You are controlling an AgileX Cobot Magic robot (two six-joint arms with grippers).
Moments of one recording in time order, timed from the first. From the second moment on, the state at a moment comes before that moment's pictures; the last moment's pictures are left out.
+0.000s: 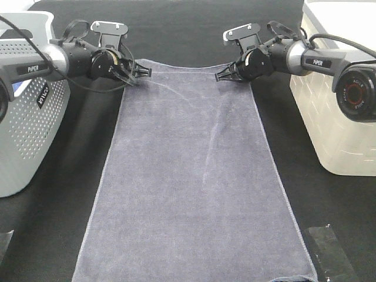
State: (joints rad) left arm -0.26 2.71 -2.21 0.30 0.16 -0.34; right arm 0.27 2.71 -2.20 -0.40 0.19 0.19
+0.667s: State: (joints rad) left arm -0.26 2.66 -2.21 0.30 0.20 -0.36; right arm 0.26 2.64 -2.20 -0.40 0.24 0.19
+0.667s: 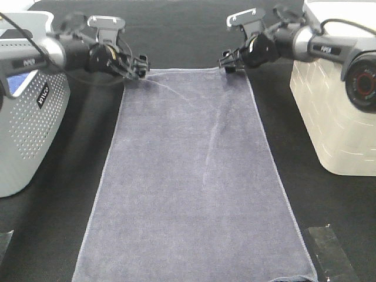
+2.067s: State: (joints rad) left arm -0.31 2.01 -2.21 0.14 1.12 -0.05; right arm 0.26 2.09 -2.20 0.01 1.07 -0.07
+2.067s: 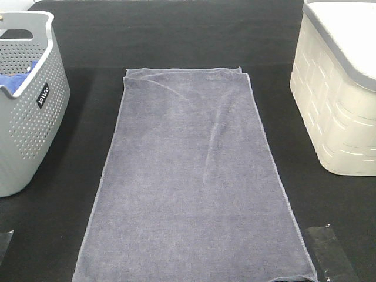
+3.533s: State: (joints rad) left arm -0.31 0.21 -0.58 0.03 1.16 -0.01; right arm 0.27 0.34 -0.57 0.12 1.22 -0.06
